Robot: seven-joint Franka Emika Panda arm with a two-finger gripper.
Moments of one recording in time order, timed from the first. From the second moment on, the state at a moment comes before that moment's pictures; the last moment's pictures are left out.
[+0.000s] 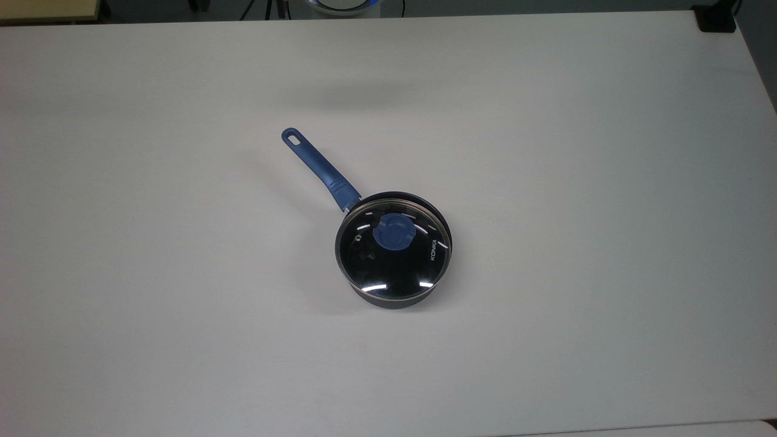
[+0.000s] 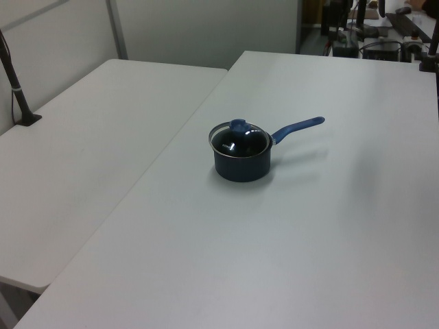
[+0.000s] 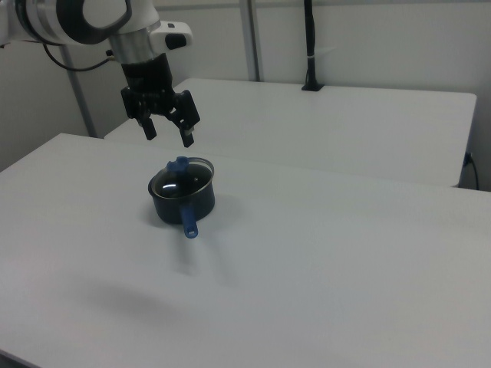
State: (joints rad) arm 0.00 -0.05 -0.09 -1.64 -0.04 1.66 -0.06
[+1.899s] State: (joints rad) arm 0.18 0.28 -0.06 -1.64 -0.03 2.30 0.50
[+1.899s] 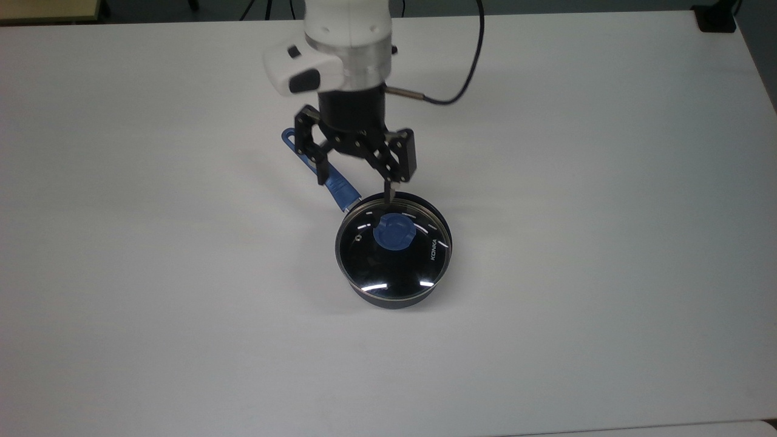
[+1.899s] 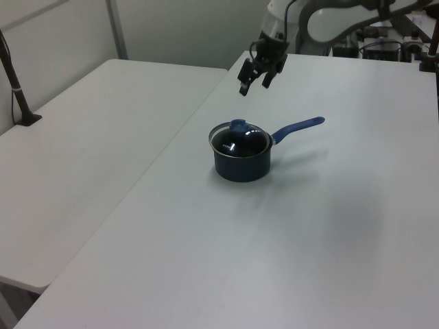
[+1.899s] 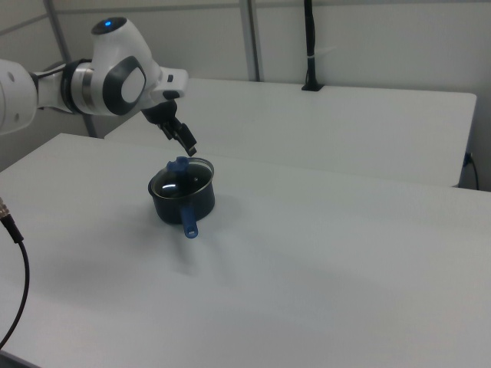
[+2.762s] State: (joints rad) arm 0.22 0.44 -0.04 -1.60 -0.10 2.39 0.71
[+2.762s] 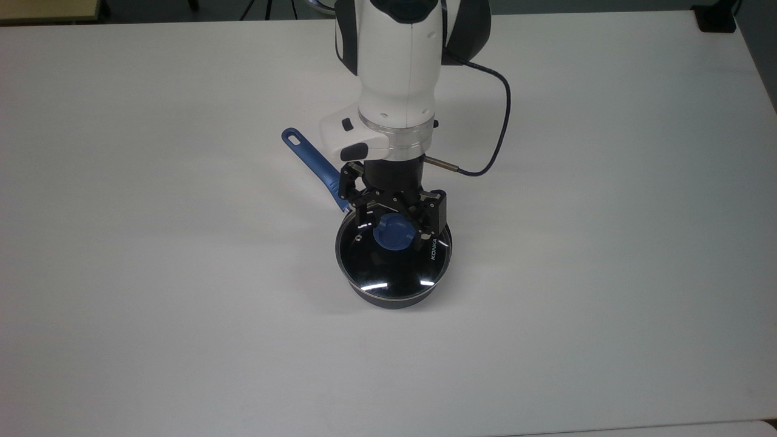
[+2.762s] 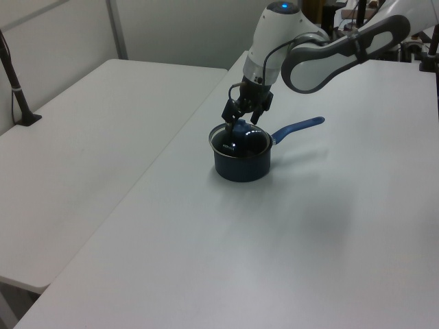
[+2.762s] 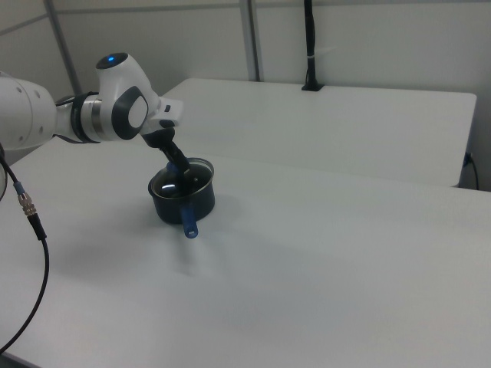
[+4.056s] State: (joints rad) arm 0.20 0.42 -0.03 -1.58 -0.12 2.39 0.68
